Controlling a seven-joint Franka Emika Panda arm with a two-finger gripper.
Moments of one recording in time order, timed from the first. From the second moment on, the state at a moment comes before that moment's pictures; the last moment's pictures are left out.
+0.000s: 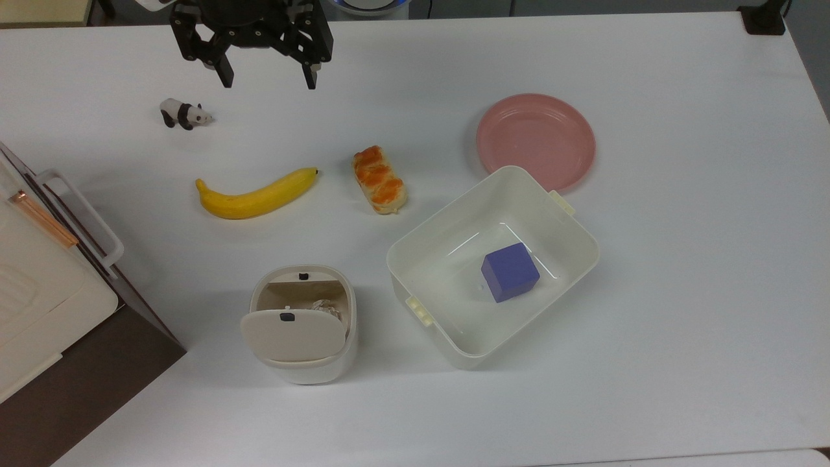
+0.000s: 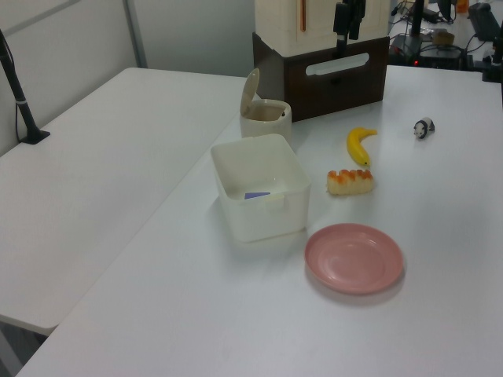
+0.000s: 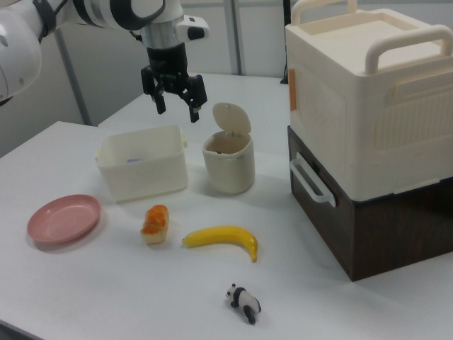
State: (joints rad) arm -0.29 0.30 0.22 -1.22 -0.02 1.54 -0.04
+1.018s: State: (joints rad) arm -0.29 0.30 0.26 -1.23 -0.08 1.56 -0.04
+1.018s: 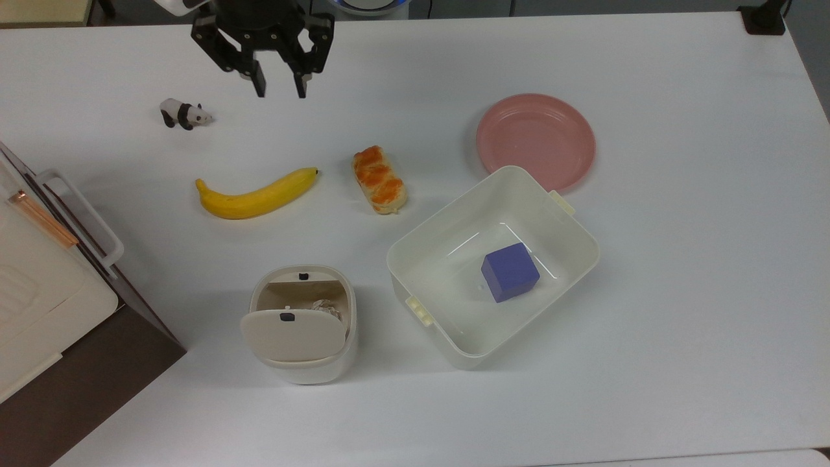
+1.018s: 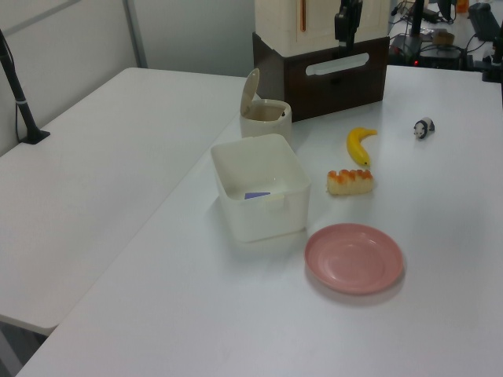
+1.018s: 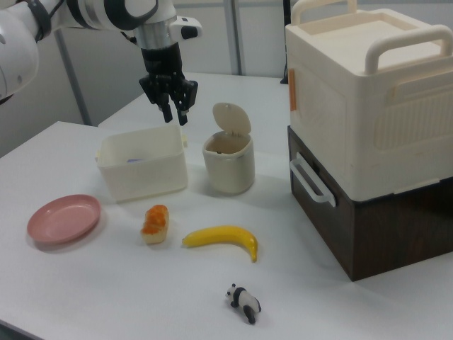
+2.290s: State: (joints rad) arm -0.21 0.50 0.26 -1.16 -0.28 2.16 0.74
